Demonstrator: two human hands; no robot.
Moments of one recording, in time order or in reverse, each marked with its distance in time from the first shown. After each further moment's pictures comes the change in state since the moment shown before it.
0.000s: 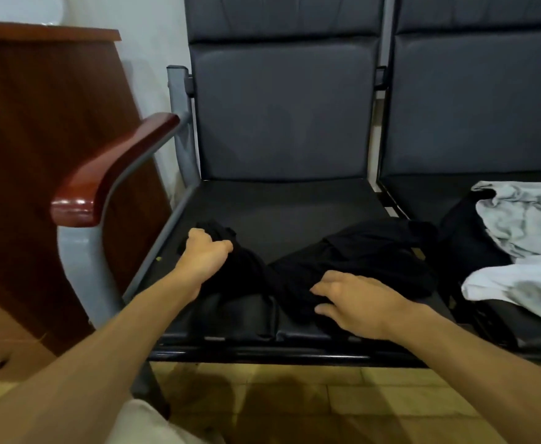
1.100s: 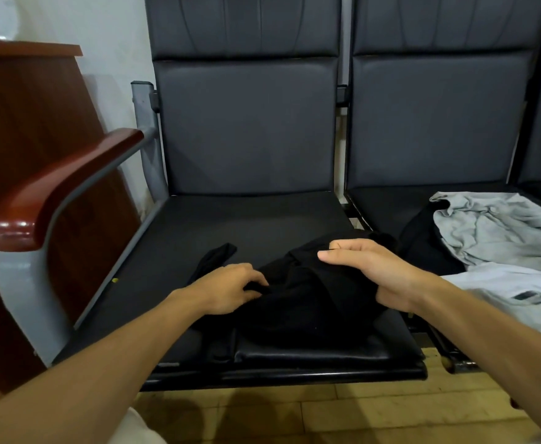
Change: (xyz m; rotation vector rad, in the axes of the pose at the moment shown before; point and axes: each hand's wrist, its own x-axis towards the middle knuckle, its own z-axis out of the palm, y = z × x) left_hand 0.001 0.016 0.069 0.814 -0.511 0.790; right_hand -0.025 0.067 -0.045 1.457 0.108 0.168
